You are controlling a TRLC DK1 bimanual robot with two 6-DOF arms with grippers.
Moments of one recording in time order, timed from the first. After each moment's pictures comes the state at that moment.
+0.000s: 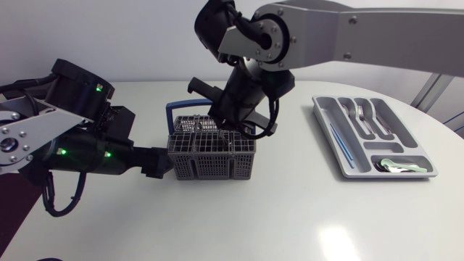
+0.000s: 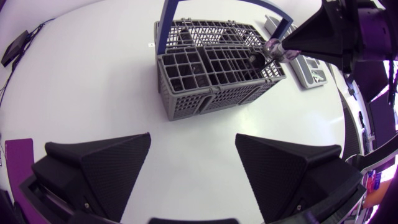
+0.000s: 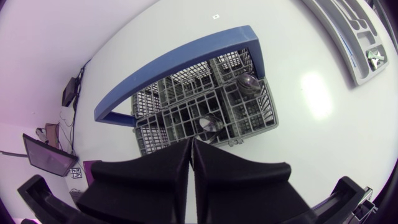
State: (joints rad) left arm -0.43 1.19 0.84 -0.60 0.09 -0.22; right arm 0.78 1.82 1.62 -0.82 0.11 1.12
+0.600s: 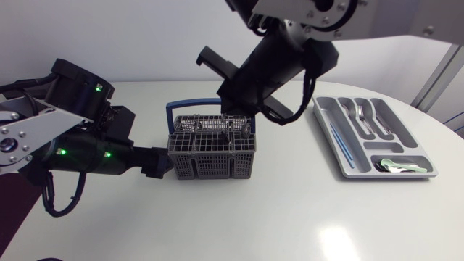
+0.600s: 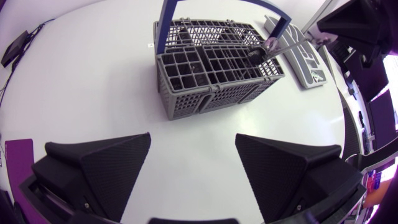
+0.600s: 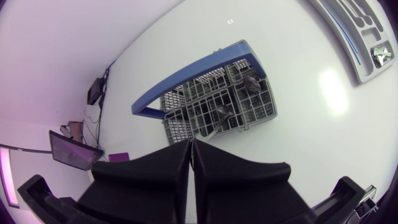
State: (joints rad) left arm -0.43 1.19 0.84 -0.60 0.09 -0.22; right arm 0.74 1.68 1.59 -0.82 0.00 1.12
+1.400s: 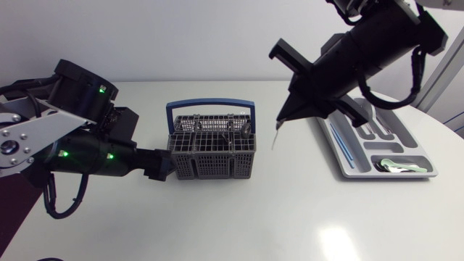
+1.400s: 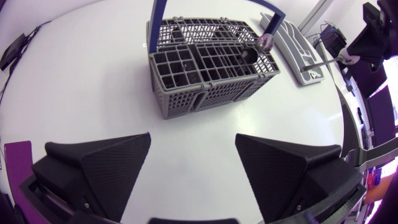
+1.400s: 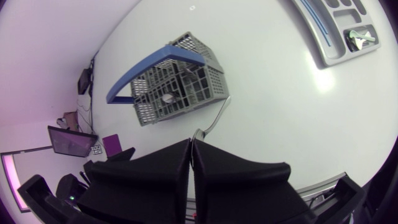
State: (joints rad) left arm -0.45 1.19 0.84 -0.60 0.09 -0.23; right arm 0.47 1.51 1.53 -1.13 -0.27 0.92
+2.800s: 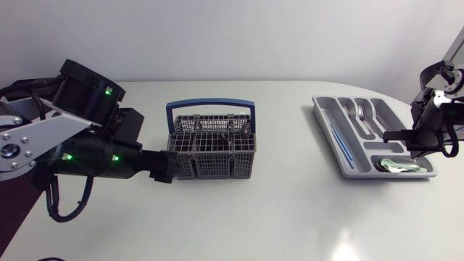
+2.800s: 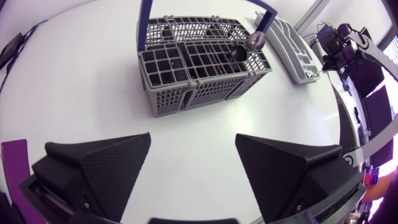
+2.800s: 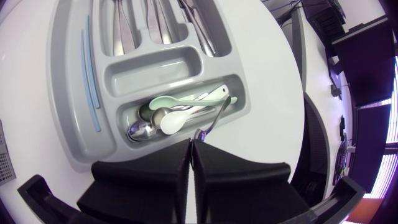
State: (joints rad) left arm -0.51 1.19 0.85 -0.60 0.08 -0.28; right arm -0.34 1.79 1.25 -0.75 0.31 -0.07
